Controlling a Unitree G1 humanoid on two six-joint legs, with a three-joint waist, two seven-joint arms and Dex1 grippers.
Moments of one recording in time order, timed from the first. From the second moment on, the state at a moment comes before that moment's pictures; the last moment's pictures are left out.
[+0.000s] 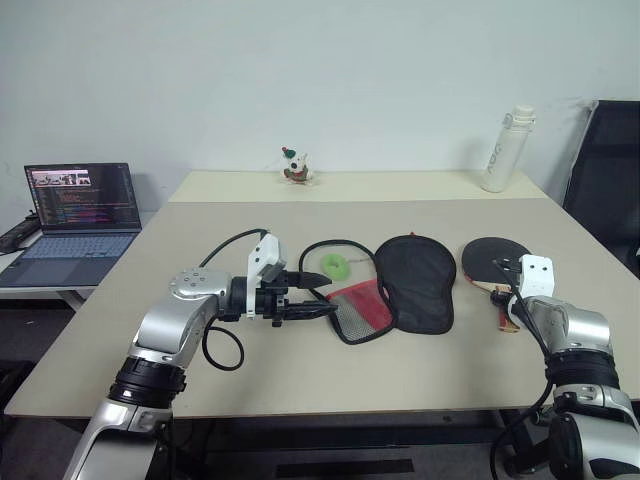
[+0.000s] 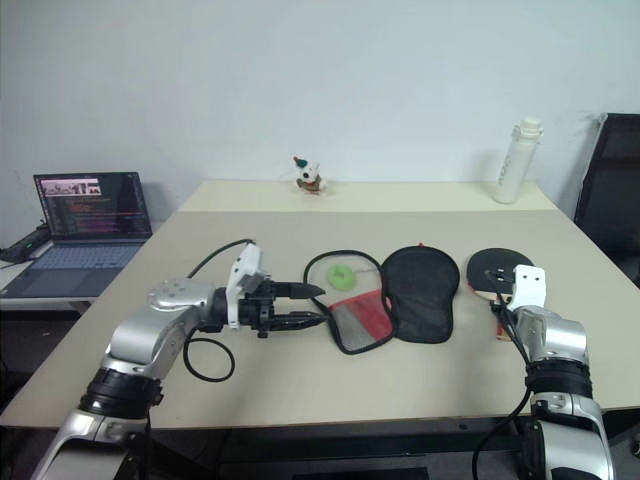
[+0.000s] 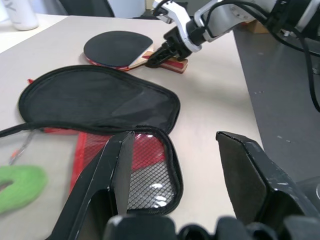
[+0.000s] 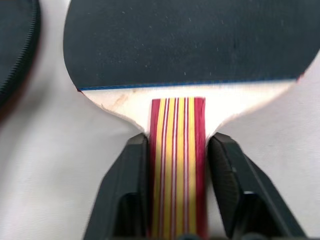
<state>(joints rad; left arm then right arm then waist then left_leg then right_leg) -0.64 0.62 -0.08 0.08 -0.41 0.41 -1.23 -0.72 -0.45 -0.33 0.50 0.18 0.83 0.10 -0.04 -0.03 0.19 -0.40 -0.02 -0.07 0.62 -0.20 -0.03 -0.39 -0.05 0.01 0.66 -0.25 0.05</state>
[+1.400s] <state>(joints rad) -0.60 0.64 -0.07 0.02 -0.42 0.43 -1.21 -0.68 -0.07 -0.24 0.04 0.27 1.08 -0.07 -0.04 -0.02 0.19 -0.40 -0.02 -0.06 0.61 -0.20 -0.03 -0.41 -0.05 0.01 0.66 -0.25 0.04</state>
